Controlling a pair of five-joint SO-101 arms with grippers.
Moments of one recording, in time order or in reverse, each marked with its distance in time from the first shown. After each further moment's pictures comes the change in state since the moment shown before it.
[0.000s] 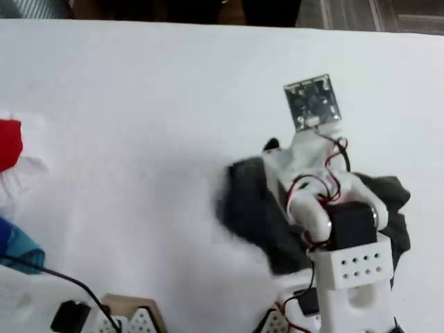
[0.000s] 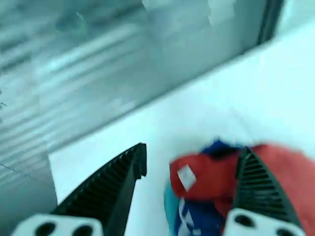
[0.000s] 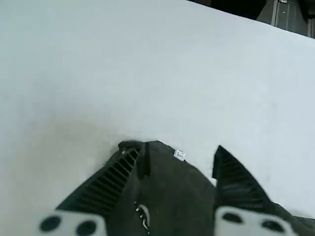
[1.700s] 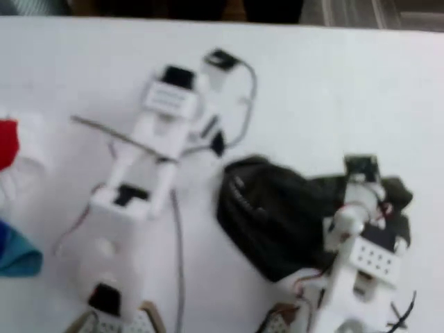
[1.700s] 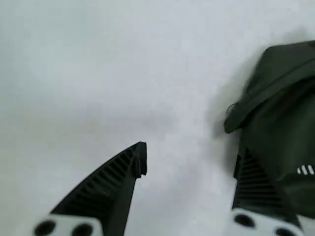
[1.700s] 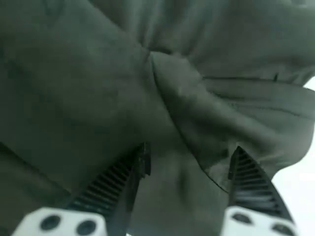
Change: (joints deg) left arm 93.0 22.9 0.6 30.1 -2.4; right arm 39.8 0.0 42.3 -12.1 21.5
